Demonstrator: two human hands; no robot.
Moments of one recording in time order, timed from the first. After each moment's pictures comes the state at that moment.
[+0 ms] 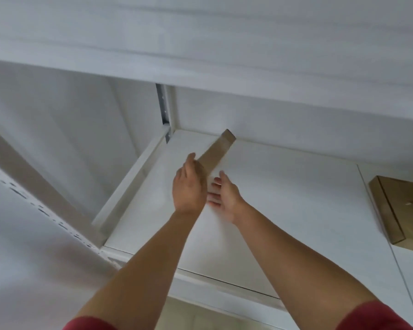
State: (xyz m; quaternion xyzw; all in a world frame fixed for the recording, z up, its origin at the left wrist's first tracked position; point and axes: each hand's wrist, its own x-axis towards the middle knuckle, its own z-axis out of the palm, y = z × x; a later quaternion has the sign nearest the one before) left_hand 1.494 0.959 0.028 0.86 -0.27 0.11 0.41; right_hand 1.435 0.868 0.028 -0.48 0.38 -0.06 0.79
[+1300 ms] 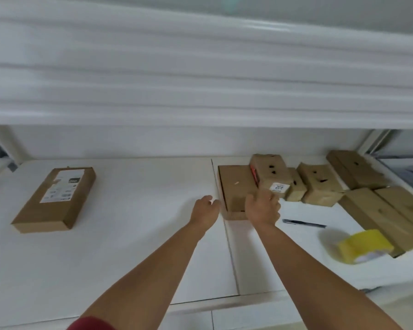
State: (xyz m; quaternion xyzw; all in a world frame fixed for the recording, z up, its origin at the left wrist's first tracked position) left_hand 1.182 0.672 0.024 0.75 -0.30 -0.40 0.45; right_hand 1.057 0.583 0.035 -0.67 0.67 -0.23 0.25
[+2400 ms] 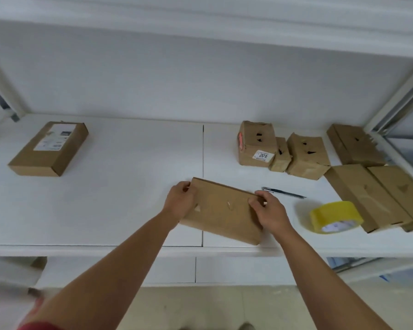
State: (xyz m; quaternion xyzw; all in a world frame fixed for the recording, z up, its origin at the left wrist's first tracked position) left_hand 1.121 0.723 0.004 0.79 -0.22 -0.32 0.47; right_hand 0.910 0.590 0.008 -0.75 0.51 -0.15 0.39
